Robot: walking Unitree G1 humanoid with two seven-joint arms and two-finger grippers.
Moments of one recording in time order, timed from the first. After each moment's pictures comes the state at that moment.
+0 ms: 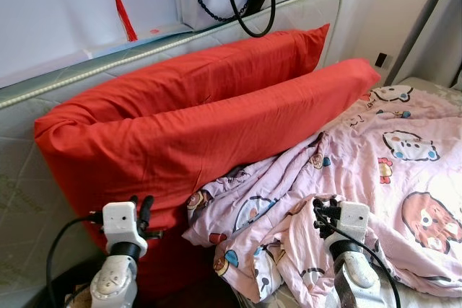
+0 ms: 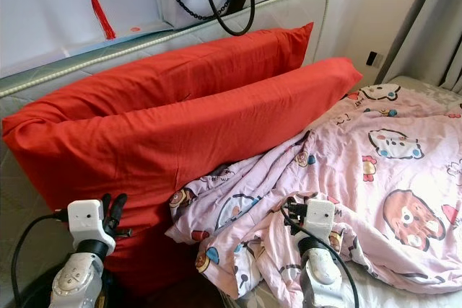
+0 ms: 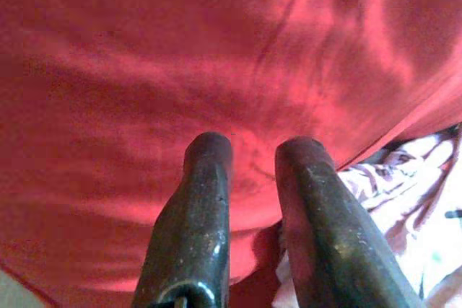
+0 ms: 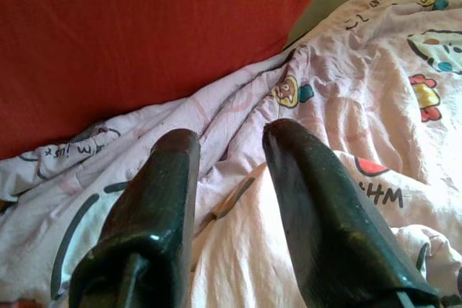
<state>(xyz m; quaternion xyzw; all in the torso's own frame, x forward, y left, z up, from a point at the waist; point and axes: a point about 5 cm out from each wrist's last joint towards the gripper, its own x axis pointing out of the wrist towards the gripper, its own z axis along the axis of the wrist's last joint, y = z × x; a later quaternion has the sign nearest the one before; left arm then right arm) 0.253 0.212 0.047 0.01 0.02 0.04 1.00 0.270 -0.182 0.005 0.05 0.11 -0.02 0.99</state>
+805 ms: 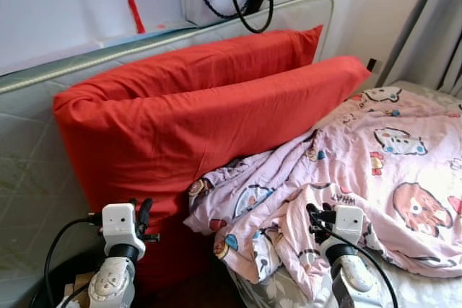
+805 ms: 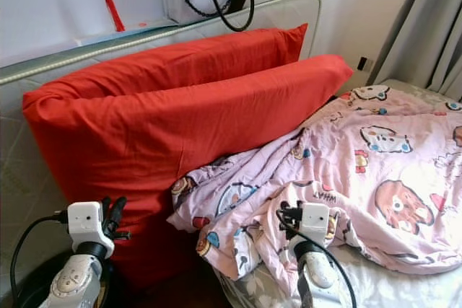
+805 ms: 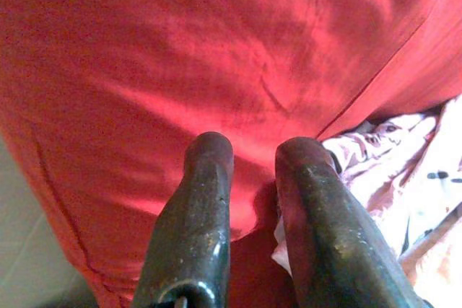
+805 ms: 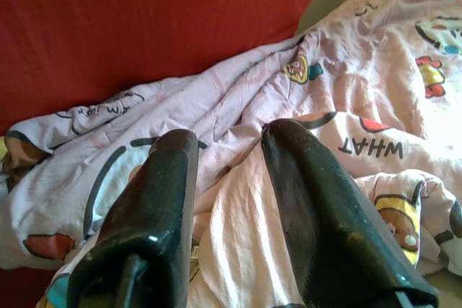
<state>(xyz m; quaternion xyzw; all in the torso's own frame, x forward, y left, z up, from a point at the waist) 0.251 0.212 0.043 0.01 0.03 0.04 1.00 0.264 -0.174 -0.001 0.06 0.13 0.01 0.99</state>
